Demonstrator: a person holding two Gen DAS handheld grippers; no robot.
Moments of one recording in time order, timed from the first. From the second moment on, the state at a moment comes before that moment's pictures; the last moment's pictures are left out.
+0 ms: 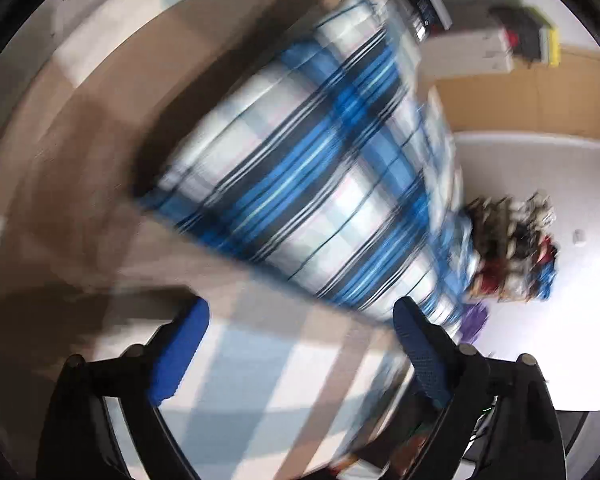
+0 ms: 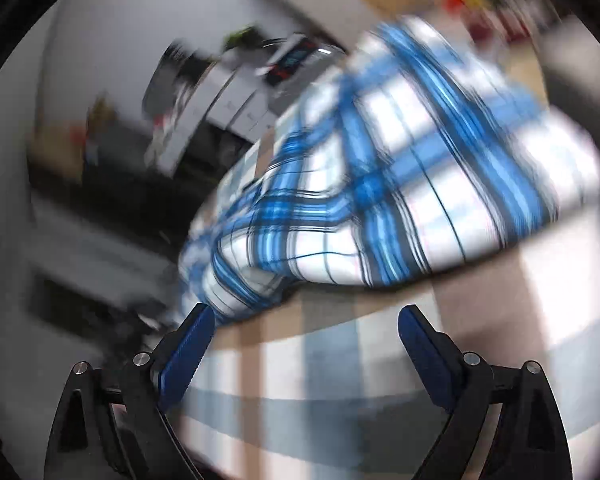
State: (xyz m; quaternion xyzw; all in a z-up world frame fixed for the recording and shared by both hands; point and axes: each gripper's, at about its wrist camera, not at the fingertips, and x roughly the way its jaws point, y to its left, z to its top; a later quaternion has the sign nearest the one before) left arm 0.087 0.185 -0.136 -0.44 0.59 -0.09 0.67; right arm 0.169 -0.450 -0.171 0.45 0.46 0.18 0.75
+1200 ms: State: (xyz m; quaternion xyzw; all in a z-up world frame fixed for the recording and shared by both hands) left arm 0.020 0.164 -0.102 -0.38 0.48 0.05 0.79; right arm 0.126 -0.456 -0.141 0.23 0.45 0.07 0.86
